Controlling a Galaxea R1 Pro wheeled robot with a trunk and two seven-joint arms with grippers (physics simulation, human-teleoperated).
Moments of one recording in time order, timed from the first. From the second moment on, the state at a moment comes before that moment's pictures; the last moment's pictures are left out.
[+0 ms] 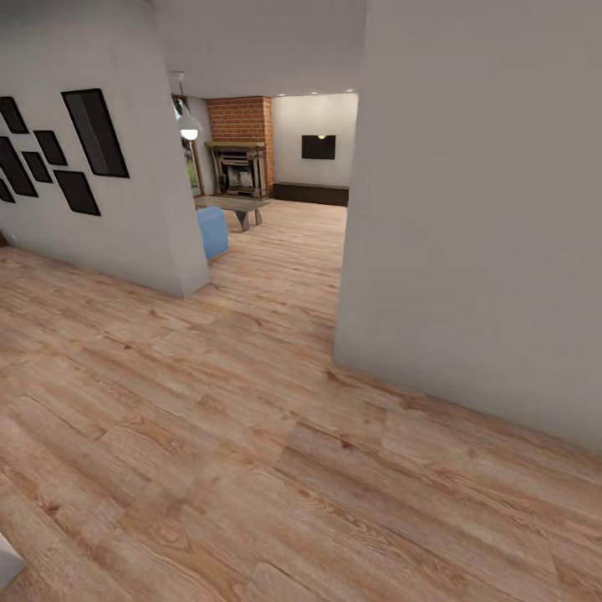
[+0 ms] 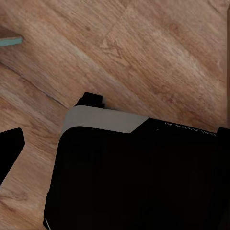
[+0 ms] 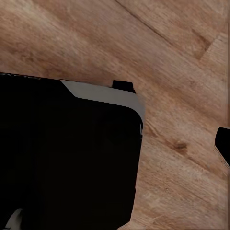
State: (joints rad) left arm -0.36 -0.09 -0.02 -0.01 0.25 -0.01 0.15; right arm -0.24 0.06 0.56 0.03 -0.42 -0.14 -0.10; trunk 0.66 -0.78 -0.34
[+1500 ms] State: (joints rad) left arm -0.36 -0.09 -0.02 -0.01 0.25 -0.01 0.15; right arm -0.24 0.06 0.56 0.03 -0.41 -0.14 -0.10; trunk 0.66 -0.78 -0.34
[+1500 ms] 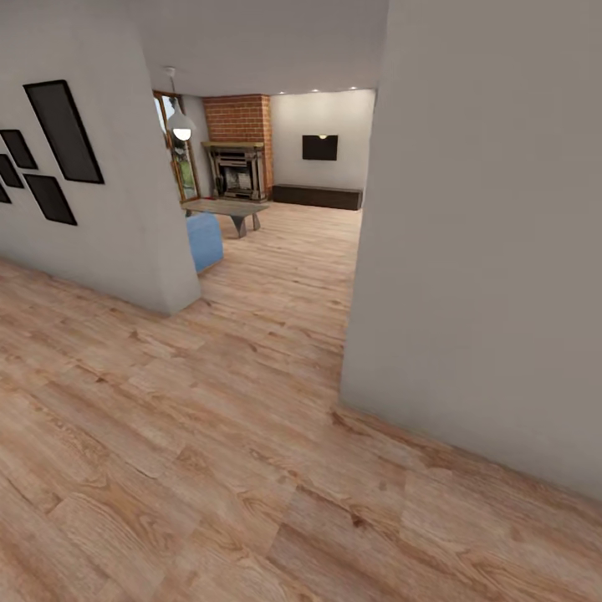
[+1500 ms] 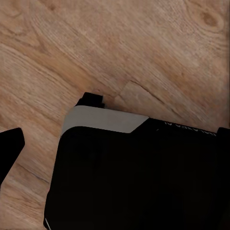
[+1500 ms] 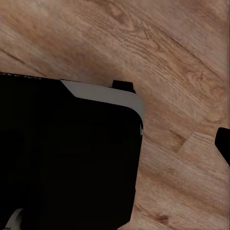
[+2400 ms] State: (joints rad) left arm -0.36 -0.09 -0.02 -0.01 0.25 -0.01 0.15; right arm -0.24 0.06 0.56 0.03 -0.41 -0.14 -0.10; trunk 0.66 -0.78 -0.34
